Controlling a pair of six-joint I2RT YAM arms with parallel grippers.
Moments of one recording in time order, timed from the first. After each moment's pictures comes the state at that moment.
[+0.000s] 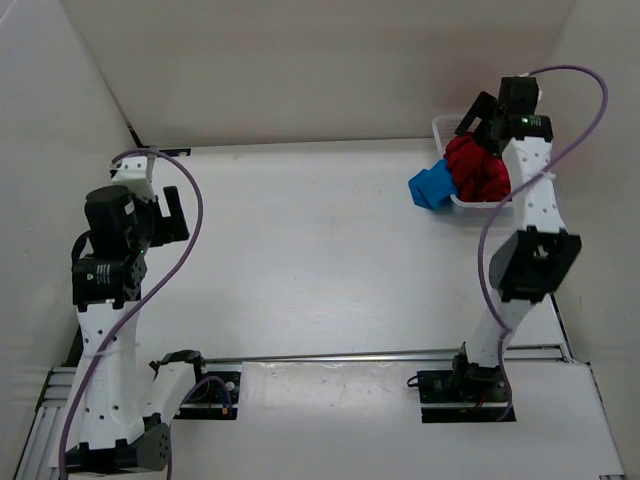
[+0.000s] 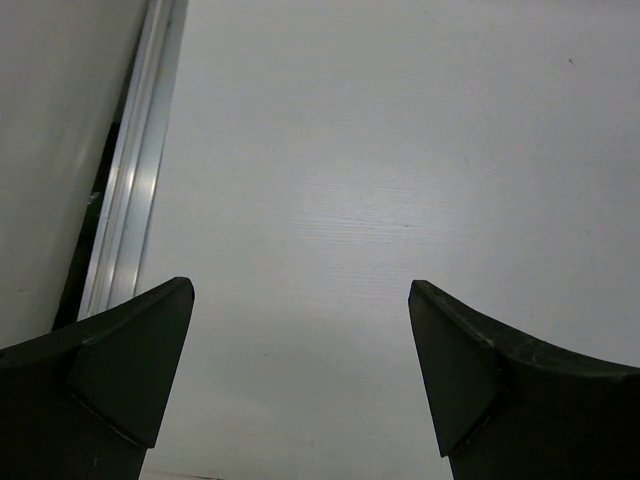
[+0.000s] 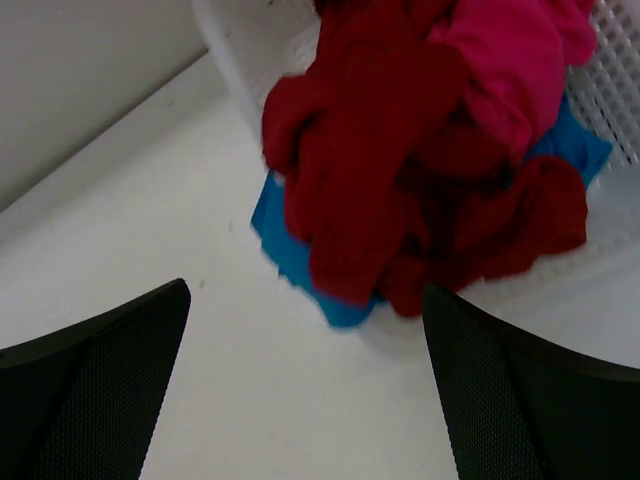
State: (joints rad) left arm 0.08 0.88 1.30 -0.89 -0.06 0.00; right arm -0.05 1.85 2.00 -0.82 0.09 0.43
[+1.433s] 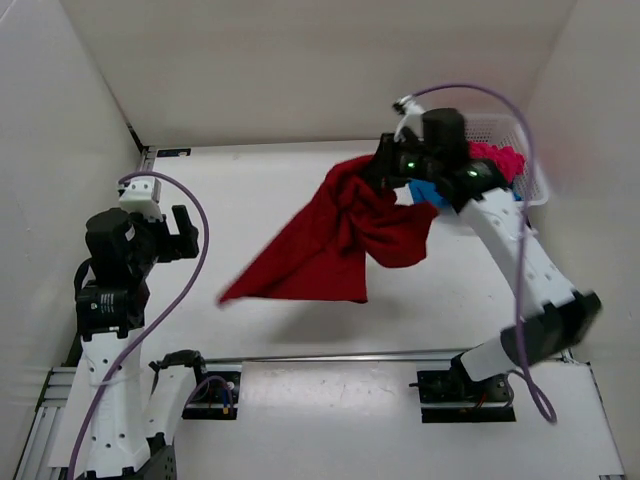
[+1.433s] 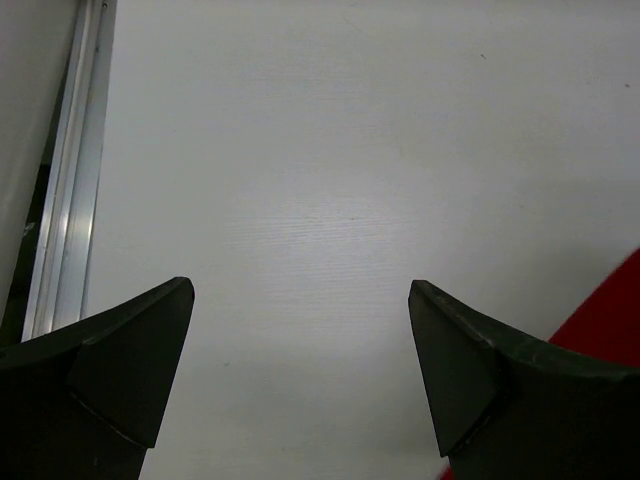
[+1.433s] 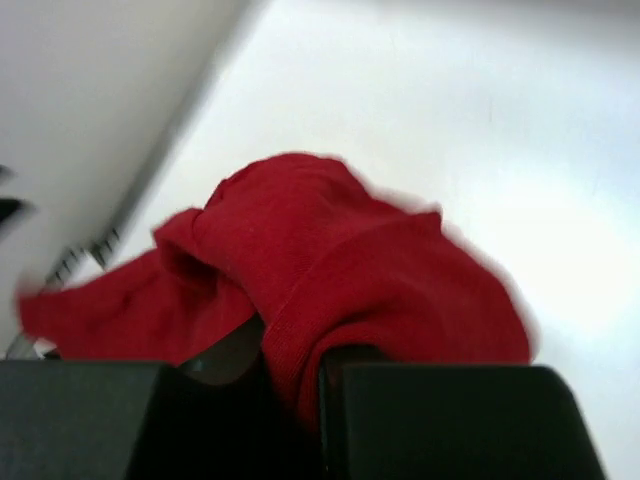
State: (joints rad) left arm 0.09 0.75 1.17 -0.84 0.11 0.00; right arm 0.45 1.41 1.66 -0.63 -0.41 0.33
